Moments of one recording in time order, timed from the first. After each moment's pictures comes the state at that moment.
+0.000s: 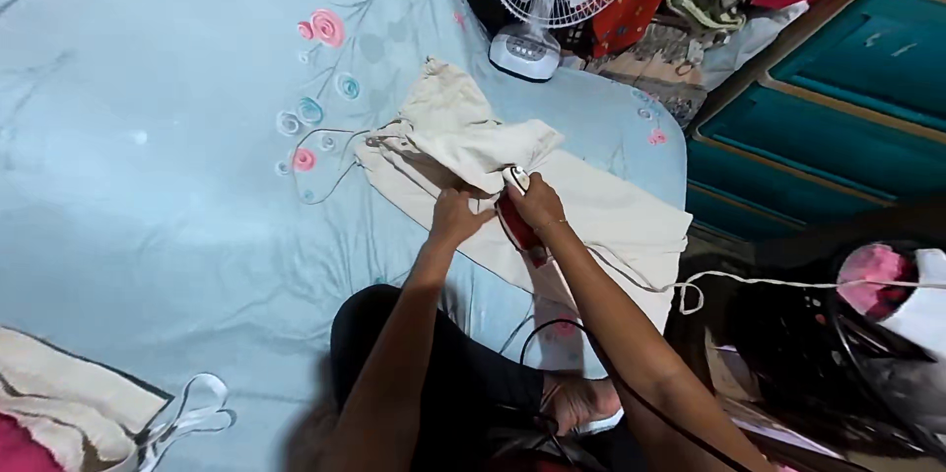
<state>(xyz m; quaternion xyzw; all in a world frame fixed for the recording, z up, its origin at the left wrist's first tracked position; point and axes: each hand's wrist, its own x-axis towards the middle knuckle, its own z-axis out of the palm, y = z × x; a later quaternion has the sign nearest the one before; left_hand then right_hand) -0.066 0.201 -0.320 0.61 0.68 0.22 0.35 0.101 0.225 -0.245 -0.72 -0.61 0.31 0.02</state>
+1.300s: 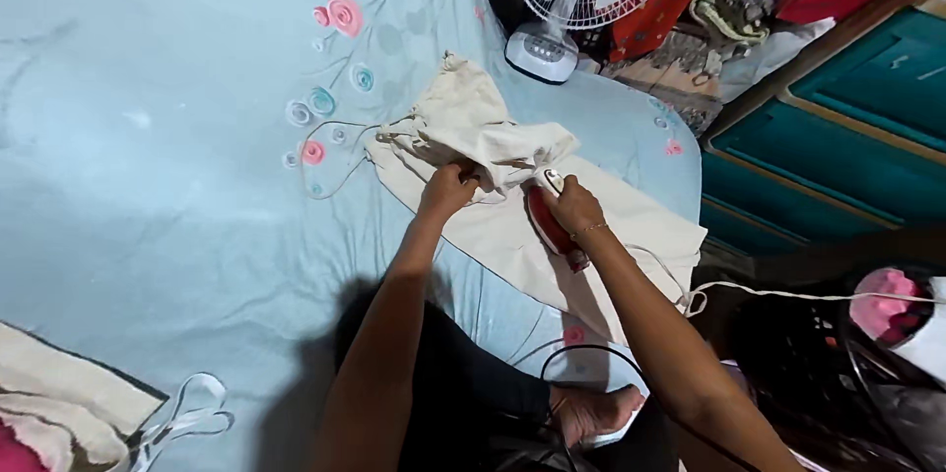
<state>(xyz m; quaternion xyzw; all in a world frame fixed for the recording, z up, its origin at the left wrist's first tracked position) -0.109 0.242 -0.299 0.58 0.67 0.27 0.38 0.124 0.242 -0.234 -0.74 -0.62 0.24 -0.06</state>
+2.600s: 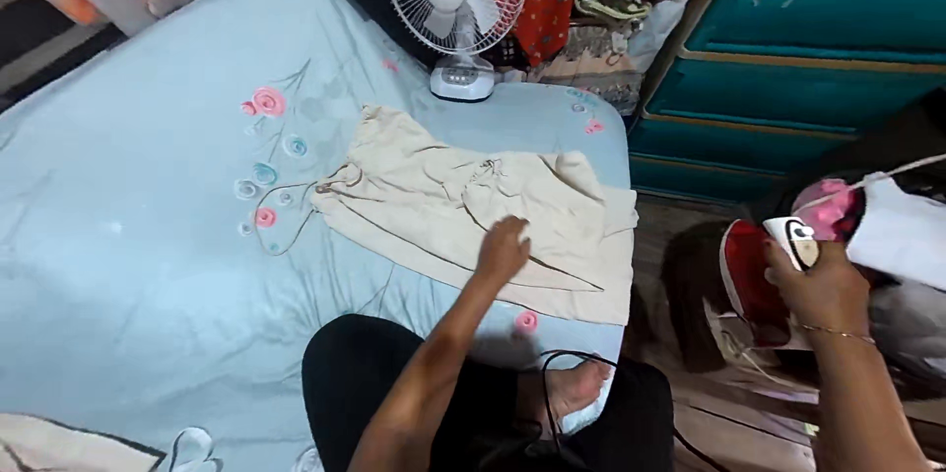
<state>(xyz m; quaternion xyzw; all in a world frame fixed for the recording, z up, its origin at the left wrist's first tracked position) 0.103 0.155 -0.250 0.77 0.53 0.13 0.33 0.471 0.037 -0.174 -0.88 -0.43 0.07 0.21</state>
